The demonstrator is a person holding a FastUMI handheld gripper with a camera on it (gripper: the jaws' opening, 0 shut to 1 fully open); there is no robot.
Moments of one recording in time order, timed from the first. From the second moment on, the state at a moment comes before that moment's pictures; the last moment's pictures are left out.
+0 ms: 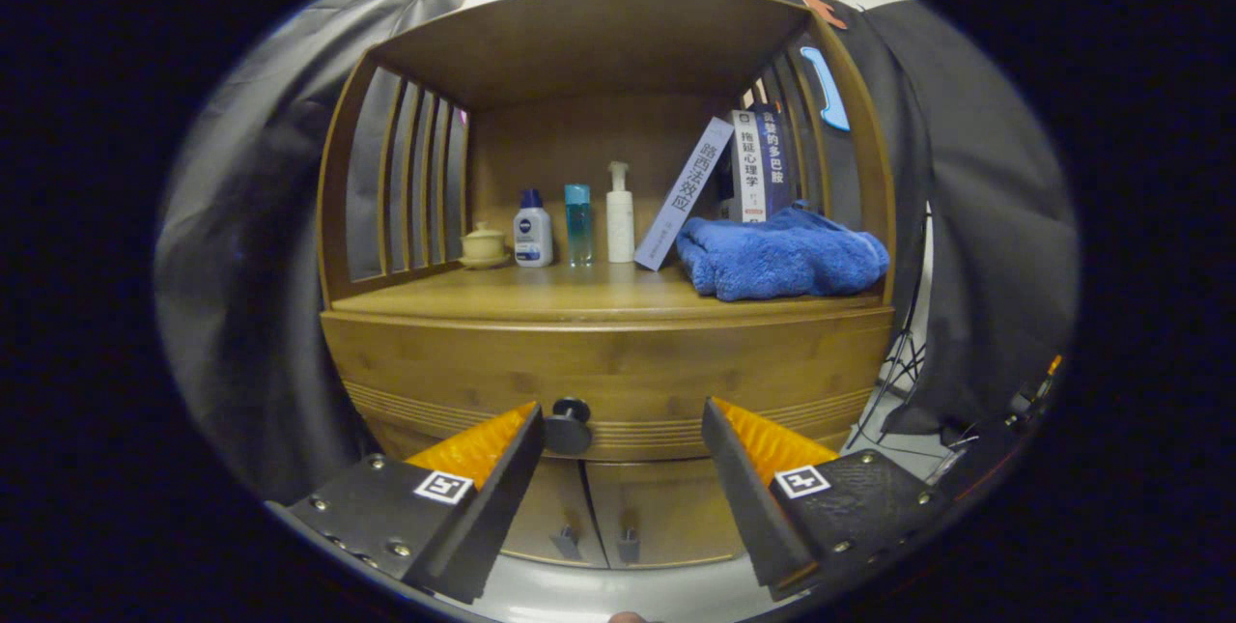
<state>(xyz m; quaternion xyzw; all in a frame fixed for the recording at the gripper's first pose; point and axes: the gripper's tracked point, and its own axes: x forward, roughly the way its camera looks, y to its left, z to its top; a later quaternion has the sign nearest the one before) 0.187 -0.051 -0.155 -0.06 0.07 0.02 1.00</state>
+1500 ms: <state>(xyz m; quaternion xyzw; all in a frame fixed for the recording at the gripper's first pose) 0.106 -0.011 -0.199 -0.06 0.15 0.04 0.99</state>
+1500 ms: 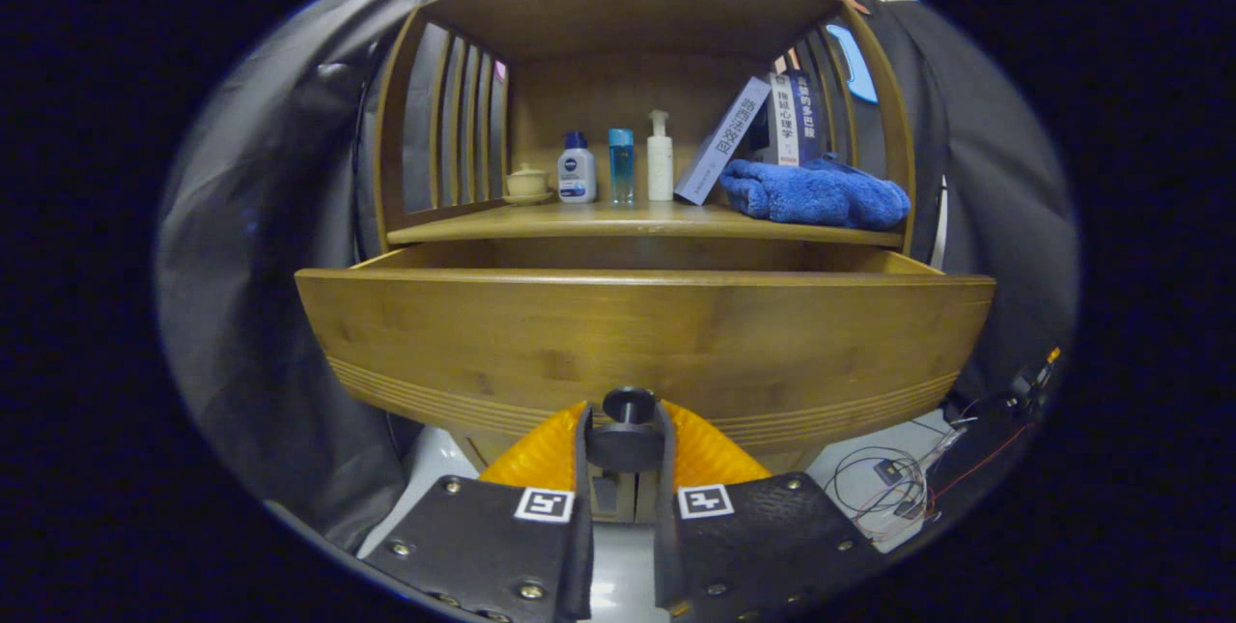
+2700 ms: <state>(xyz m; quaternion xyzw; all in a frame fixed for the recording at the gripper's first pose) -0.015 -0.016 -0.223 -0.03 0.16 0.07 0.99</state>
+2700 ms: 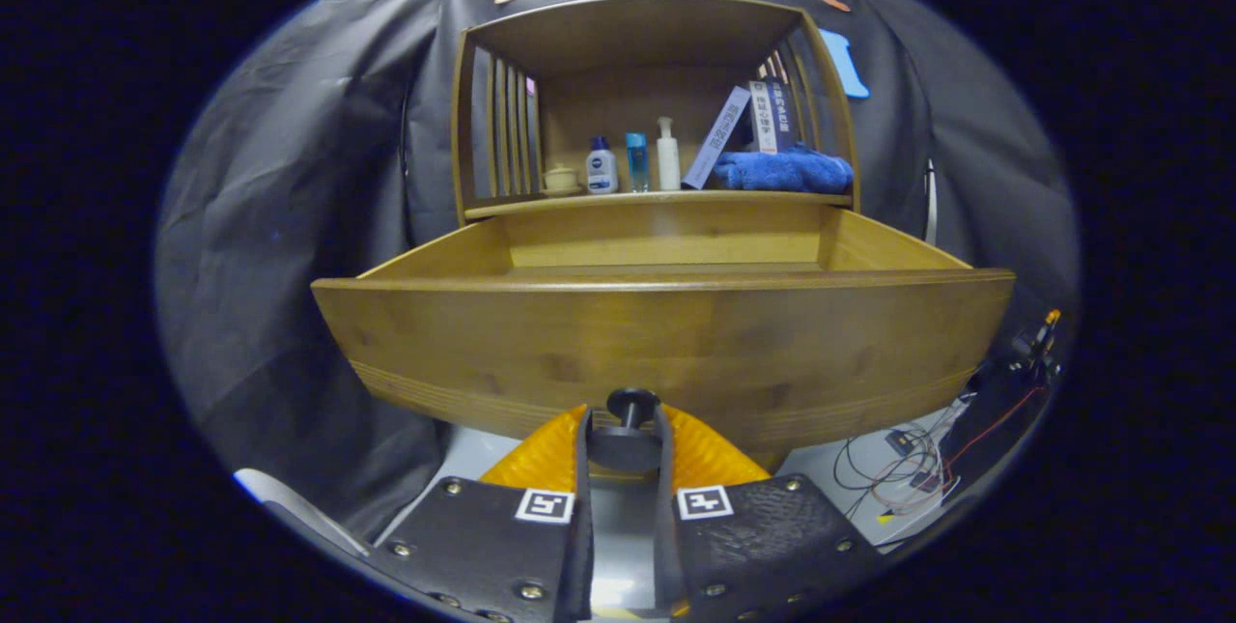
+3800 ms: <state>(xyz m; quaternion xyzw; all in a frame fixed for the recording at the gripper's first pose) 0.096 -0.020 -0.057 -0.06 0.15 -0.03 0.99</state>
